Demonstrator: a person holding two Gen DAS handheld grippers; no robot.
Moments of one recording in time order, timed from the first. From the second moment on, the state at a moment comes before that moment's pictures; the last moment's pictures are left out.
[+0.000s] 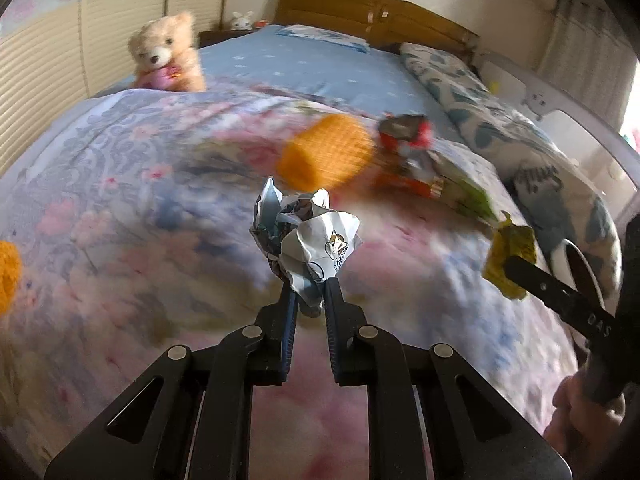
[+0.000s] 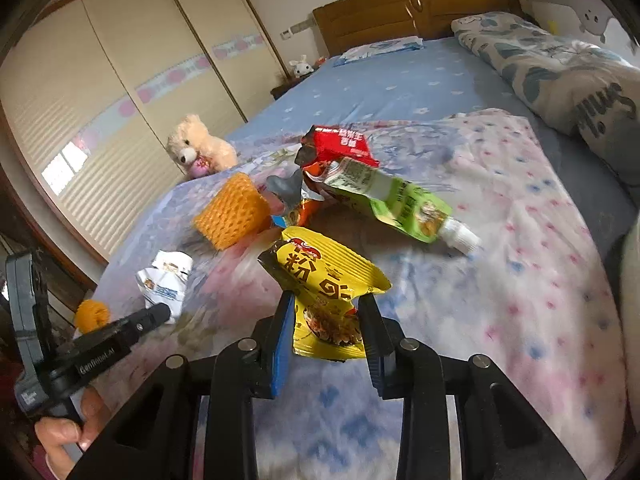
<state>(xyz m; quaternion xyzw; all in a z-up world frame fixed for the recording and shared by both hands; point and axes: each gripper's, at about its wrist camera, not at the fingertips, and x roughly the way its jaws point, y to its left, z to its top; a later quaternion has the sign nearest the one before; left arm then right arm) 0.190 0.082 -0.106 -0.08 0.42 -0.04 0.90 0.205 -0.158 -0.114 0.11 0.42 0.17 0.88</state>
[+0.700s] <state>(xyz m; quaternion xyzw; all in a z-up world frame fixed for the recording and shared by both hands) 0.140 -0.056 -0.084 -0.01 0.41 -0.17 0.90 0.117 -0.265 -0.083 0.16 0.37 0.11 0.91</state>
